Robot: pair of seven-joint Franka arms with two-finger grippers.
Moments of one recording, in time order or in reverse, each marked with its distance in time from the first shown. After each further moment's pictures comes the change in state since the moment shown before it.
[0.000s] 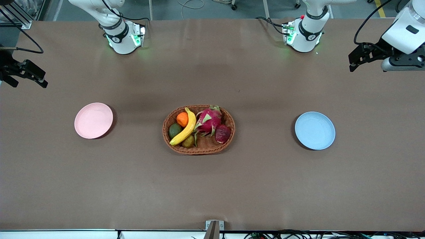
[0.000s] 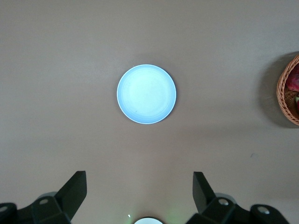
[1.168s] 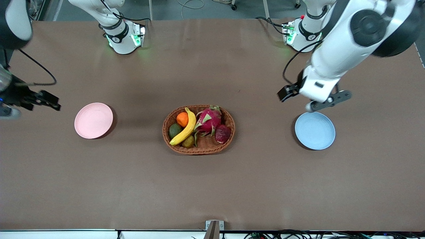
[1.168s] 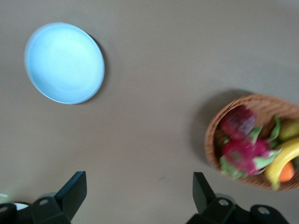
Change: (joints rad) left arm -0.066 0.294 -0.245 0.003 -0.084 0.248 -0.778; right arm 0.028 0.282 0.003 0.104 0.001 0.031 0.001
